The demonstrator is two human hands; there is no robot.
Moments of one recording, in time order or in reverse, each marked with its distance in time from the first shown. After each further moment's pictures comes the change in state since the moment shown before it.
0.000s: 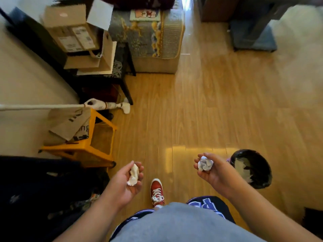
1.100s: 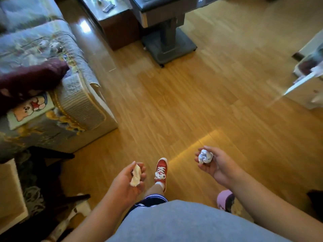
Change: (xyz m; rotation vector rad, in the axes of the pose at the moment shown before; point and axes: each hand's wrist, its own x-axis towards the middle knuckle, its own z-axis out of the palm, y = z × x) left_hand 0.278 0.195 0.547 0.555 -0.159 -0.144; right_hand 0.242 -0.438 -0.115 0.500 0.274 -0.144
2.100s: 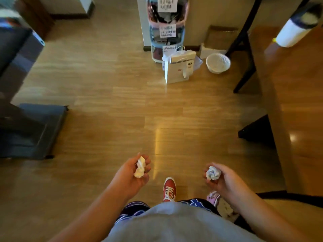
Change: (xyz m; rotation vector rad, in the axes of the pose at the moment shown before) left_hand 0.189 -0.004 0.571 0.873 -0.429 -0.365; right_hand 0.014 -0.229 -0.248 0.837 0.609 -0.236
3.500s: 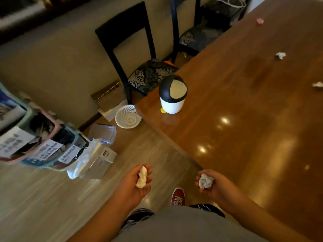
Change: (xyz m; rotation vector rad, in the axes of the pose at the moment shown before) left_hand 0.324 0.176 0.593 0.788 -0.246 -0.270; right_hand 0.196 -0.420 -0.086 0.622 0.285 -0.250
